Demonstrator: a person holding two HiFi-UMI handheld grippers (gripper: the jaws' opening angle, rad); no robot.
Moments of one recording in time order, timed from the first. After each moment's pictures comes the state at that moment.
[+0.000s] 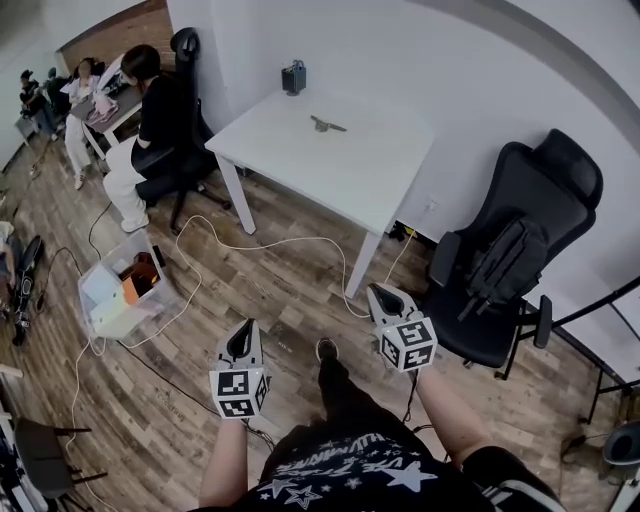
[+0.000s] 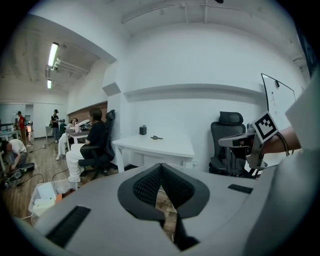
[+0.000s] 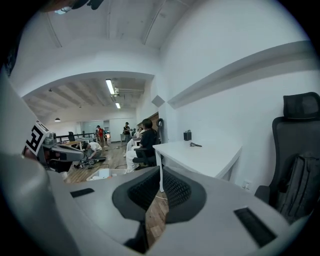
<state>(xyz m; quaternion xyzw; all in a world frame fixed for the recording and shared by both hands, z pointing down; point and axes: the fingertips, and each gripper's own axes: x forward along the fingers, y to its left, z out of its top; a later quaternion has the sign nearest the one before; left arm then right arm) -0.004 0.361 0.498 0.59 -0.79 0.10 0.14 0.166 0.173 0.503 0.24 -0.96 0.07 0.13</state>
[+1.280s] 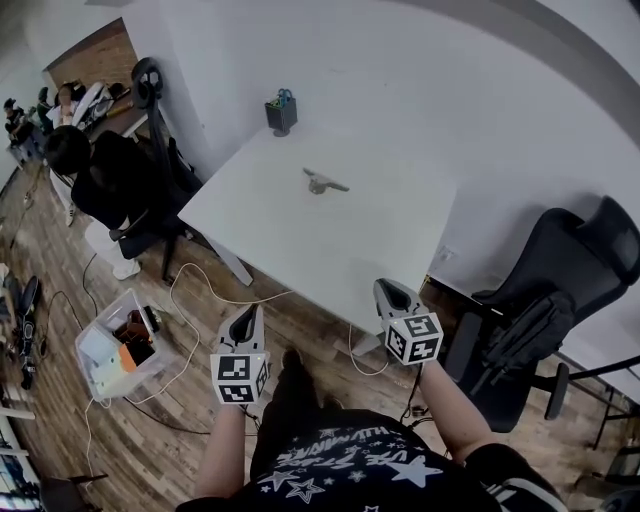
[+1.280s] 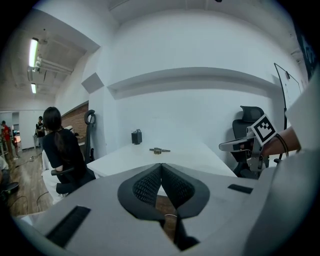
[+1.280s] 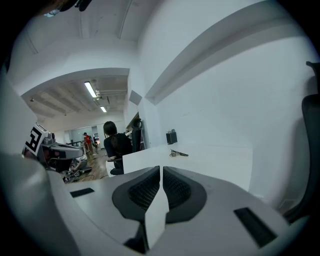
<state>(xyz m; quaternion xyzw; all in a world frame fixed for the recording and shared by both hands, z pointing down) -0.190 -0.017 0.481 0.62 -0.77 0.12 0.12 0.000 -0.191 0.518 0.28 -0.95 0.12 0.12</state>
